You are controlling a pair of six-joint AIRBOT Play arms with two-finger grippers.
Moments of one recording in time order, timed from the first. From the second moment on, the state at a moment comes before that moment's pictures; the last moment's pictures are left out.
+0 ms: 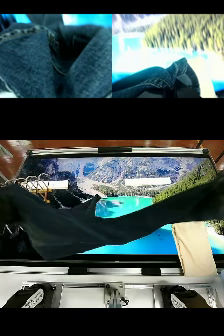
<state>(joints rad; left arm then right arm) 0.13 -0.94 1.47 1.12 -1.76 -1.38 0.13 -1.03 1.71 -1.89 1.62 1.74</state>
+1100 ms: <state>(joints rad) 0.13 -1.35 1.20 1.29 -1.27 -1.40 -0.16 -1.64 1.56 -1.20 1.12 1.70</state>
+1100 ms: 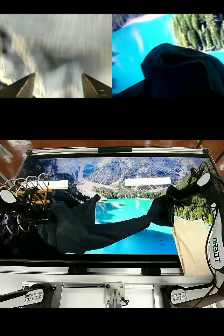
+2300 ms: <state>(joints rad) 0.17 -1.58 1.31 1.36 -0.98 -1.40 -0.20 -1.58 1.59 -1.30 1.24 1.64</state>
